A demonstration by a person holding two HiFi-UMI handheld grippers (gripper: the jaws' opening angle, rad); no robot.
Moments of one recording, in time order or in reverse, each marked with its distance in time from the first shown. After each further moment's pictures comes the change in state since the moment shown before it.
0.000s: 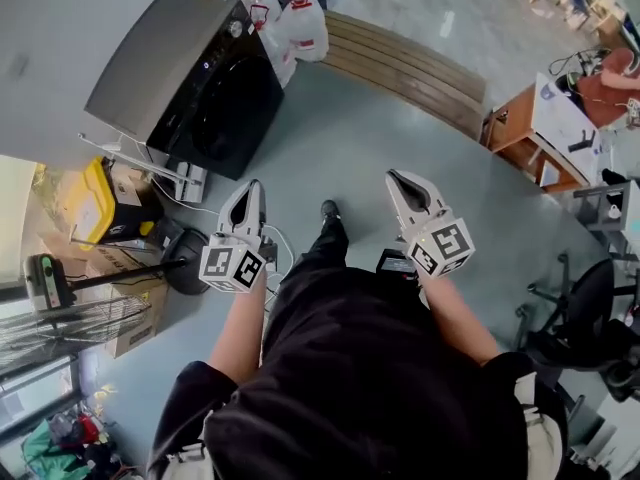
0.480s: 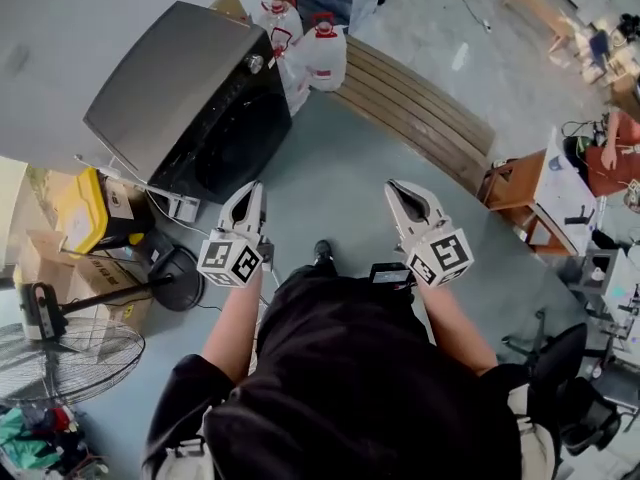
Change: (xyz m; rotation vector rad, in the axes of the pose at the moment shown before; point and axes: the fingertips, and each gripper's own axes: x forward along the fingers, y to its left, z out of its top) left arm 0.151 0.108 0.027 -0.061 0.003 0.074; right arm 0.176 -0.081 0.054 -0.090 0.036 0.128
